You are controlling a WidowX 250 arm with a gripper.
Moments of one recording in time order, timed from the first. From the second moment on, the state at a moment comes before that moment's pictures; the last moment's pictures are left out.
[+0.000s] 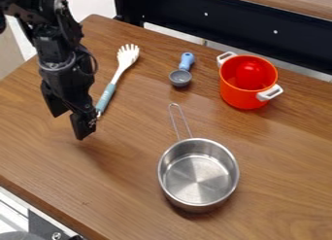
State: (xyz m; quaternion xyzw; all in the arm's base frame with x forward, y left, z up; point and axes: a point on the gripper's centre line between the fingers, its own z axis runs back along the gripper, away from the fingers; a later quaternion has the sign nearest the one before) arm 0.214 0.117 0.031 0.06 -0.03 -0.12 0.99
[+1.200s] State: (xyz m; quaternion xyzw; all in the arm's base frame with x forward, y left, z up) arm 0.304 0.008 0.060 -0.02 -0.08 0.06 1.00
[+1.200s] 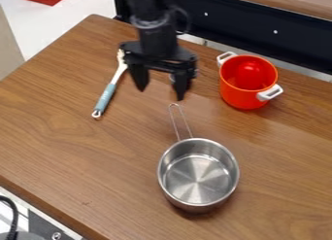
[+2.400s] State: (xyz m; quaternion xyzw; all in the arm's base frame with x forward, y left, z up) arm 0.413 -0.053 0.046 -0.04 -0.12 0.18 0.98
